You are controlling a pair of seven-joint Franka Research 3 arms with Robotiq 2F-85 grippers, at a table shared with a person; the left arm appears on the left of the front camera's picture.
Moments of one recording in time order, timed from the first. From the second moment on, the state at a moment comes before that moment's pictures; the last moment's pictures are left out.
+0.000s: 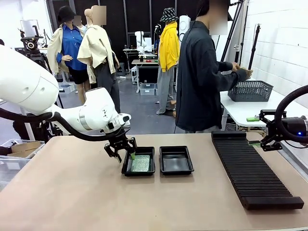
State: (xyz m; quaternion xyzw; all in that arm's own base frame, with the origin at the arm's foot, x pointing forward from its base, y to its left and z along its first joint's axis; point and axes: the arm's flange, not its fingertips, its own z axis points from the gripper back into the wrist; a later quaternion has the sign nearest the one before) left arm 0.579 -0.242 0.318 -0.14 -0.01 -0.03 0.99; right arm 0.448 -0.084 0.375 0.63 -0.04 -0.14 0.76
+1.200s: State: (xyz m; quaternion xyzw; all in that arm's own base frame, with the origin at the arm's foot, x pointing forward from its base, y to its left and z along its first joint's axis) left arm 0.582 -0.240 0.312 -0.14 -0.01 -0.02 0.99; right arm 0.448 -0.084 0.375 0.63 -0.04 -0.14 0.76
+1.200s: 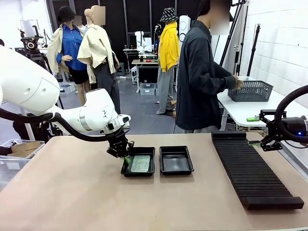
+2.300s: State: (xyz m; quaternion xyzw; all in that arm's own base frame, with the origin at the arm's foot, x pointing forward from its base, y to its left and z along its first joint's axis) left arm 0.581 -0.165 0.338 -0.12 0.00 -0.02 0.99; right arm 0.448 -0.084 0.375 0.63 -0.04 -0.14 0.76
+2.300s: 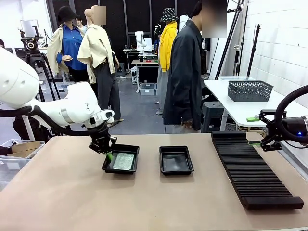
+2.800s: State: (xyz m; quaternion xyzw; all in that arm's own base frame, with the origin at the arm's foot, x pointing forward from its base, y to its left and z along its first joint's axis) left arm 0.584 -0.104 0.333 -0.11 -0.01 -0.01 0.99; right arm 0.448 -0.084 0.375 0.63 -0.04 -0.14 0.76
